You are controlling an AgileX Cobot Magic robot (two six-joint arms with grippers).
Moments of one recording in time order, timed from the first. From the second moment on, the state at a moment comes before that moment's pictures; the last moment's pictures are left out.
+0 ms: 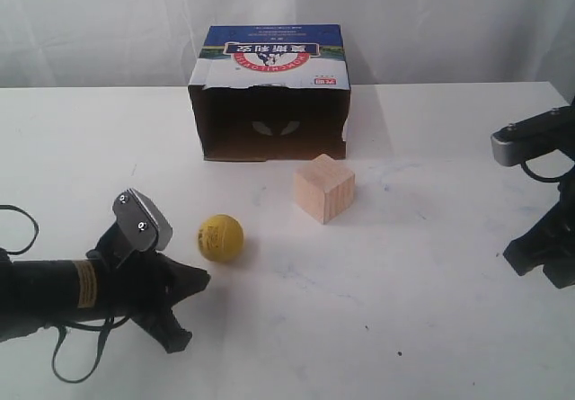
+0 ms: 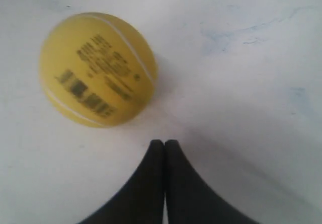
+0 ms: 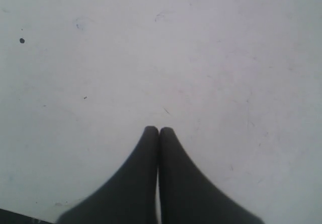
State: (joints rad) left arm -0.27 1.83 -0.49 0.70 -0.74 -0.23; right arm 0.14 1.32 -0.91 0.01 1.08 -0.24
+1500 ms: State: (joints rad) left arm -0.26 1.25 -0.42 -0.36 -0.19 0.45; right arm 0.14 1.32 -0.91 -0.44 1.06 0.03
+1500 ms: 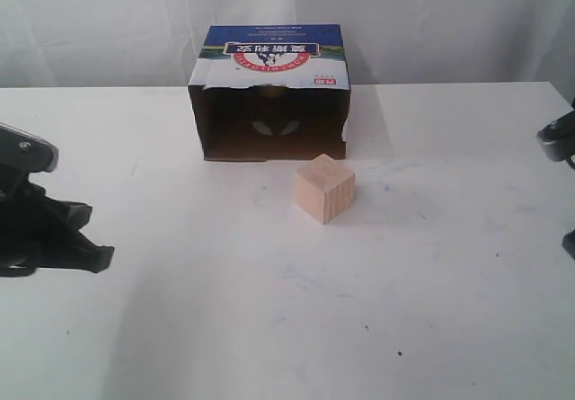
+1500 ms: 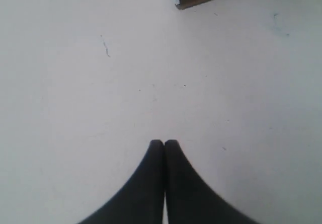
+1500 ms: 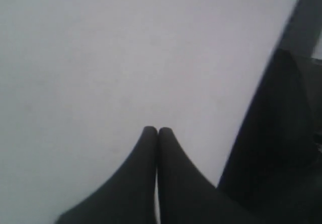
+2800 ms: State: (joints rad) left arm -0.26 0.21 -0.15 -1.79 -0.27 2.04; right arm 0.13 0.59 -0.32 -0.20 -0.06 0.24
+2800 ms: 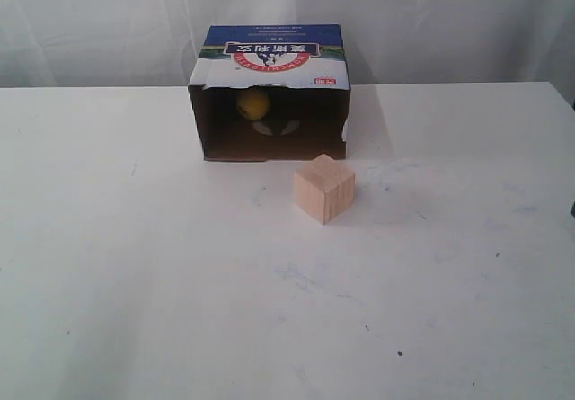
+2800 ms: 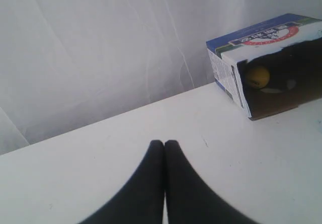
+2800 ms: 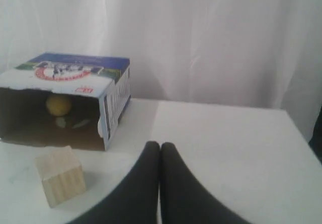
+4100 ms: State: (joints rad) left arm -0.26 0.20 -0.14 -1.79 -0.29 2.04; right arm 0.03 0.03 -0.04 -0.39 0.40 0.44
